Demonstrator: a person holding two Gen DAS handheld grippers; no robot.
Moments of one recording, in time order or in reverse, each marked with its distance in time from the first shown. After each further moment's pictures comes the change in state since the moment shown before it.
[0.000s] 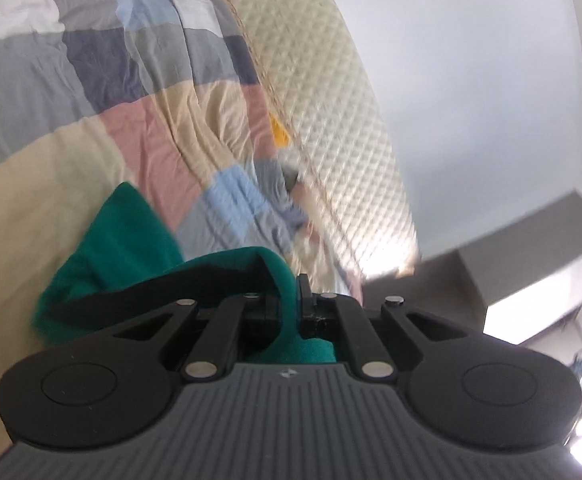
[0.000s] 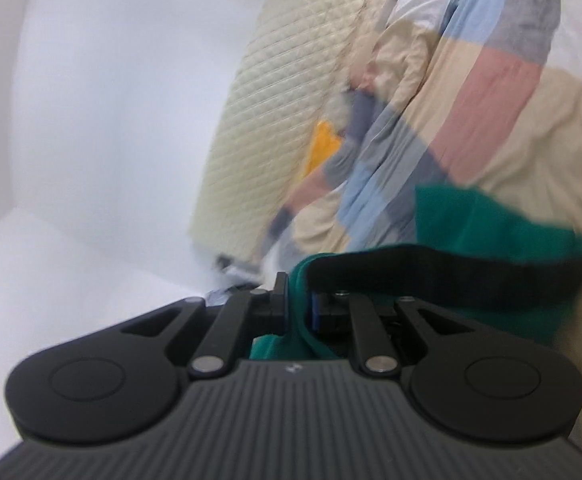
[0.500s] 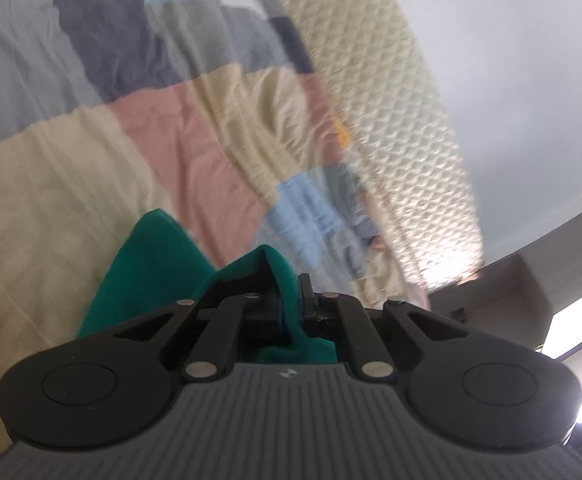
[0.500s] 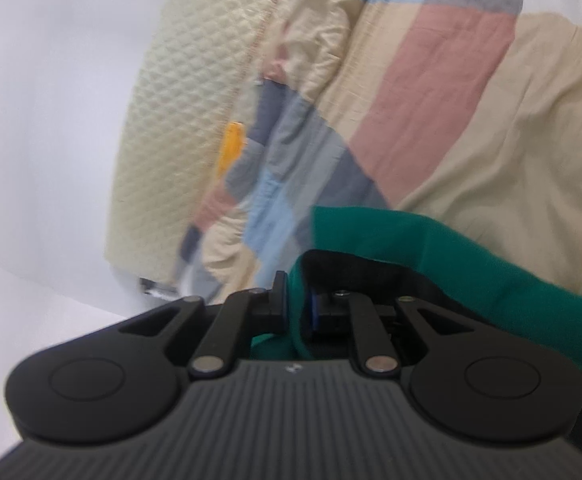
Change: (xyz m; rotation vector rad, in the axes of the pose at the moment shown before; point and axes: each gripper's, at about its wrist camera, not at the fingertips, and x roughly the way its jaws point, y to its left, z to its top) left arm 0.171 0.104 0.031 0.061 0.013 0.149; right arm 0.142 -0.106 0.028 0.066 0.009 -0.194
